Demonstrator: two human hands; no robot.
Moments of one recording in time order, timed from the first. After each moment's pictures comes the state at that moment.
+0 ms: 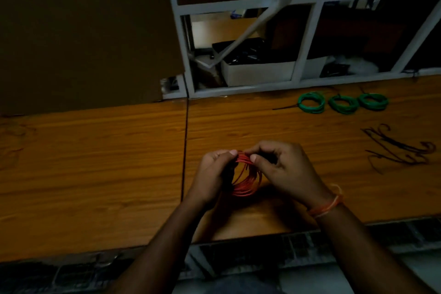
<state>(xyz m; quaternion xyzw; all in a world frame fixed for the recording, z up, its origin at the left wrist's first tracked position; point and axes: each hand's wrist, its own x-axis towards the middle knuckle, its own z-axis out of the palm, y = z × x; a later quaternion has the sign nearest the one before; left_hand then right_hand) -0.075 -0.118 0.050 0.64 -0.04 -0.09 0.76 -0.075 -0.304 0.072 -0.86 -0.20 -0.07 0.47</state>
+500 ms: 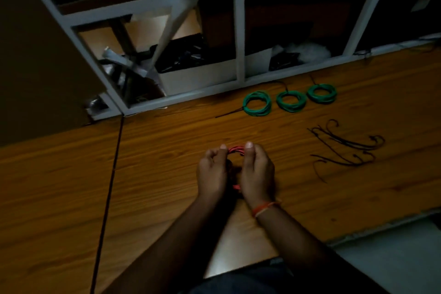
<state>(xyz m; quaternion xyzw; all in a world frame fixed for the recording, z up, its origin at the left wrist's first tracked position) 0.018 -0.316 -0.002 0.67 0.10 -0.05 0.73 0.007 -0.404 -0.021 -0.79 0.19 -0.21 0.54</state>
